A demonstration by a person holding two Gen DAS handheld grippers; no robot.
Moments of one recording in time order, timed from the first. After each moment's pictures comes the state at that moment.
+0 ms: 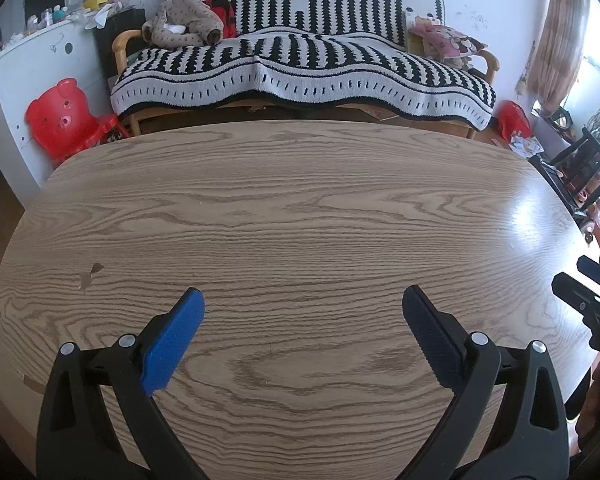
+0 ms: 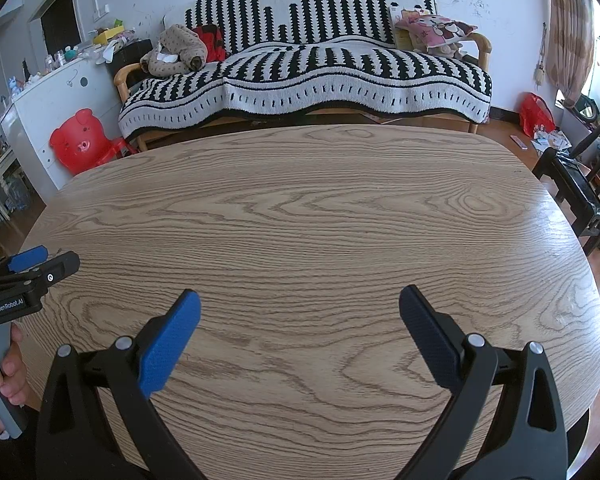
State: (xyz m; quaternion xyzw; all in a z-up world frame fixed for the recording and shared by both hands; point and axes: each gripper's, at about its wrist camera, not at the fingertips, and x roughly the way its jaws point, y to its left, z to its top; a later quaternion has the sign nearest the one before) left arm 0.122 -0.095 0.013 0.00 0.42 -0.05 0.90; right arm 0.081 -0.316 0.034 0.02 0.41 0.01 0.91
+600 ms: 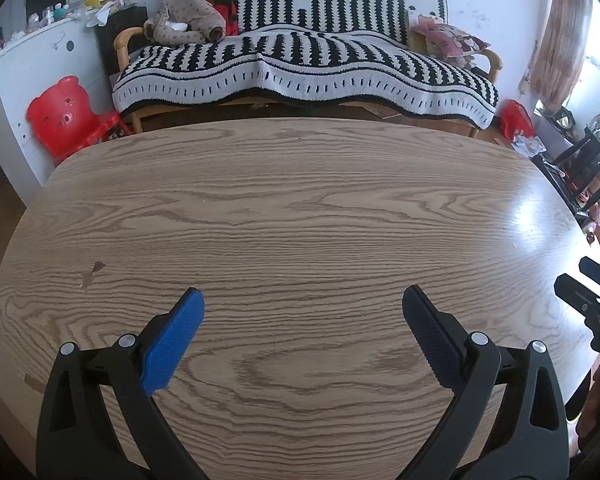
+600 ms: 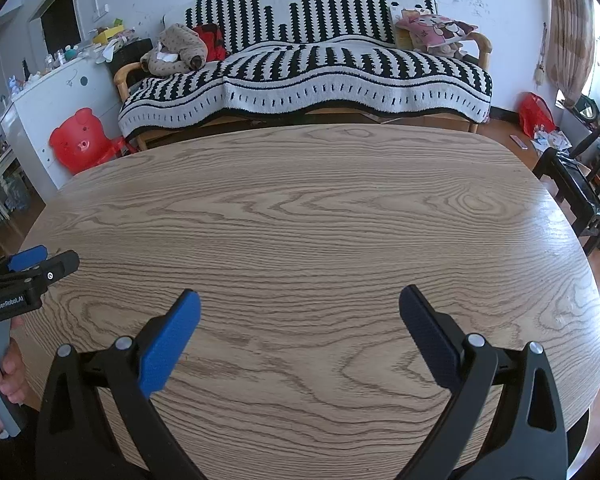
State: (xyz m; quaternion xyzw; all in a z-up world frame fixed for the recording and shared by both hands) left arm 0.122 -0.094 0.009 -0.01 0.43 -0.05 0.90; right arm 0.080 -0.318 0.033 0.02 0.41 0.01 0.91
